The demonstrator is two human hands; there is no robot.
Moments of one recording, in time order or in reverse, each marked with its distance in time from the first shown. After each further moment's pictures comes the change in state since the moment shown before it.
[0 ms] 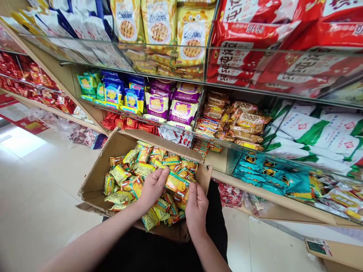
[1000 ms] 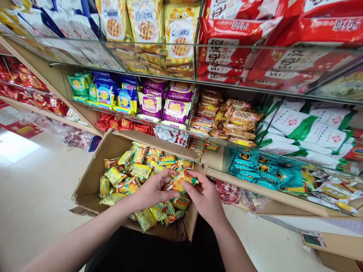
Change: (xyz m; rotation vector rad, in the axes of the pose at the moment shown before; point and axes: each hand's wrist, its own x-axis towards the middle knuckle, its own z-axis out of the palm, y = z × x) left_hand 0.001 0.029 -0.005 -0.359 -0.648 -0.097; right_hand 0.031 -0.063 -0.035 -0.265 -0.380 -0.022
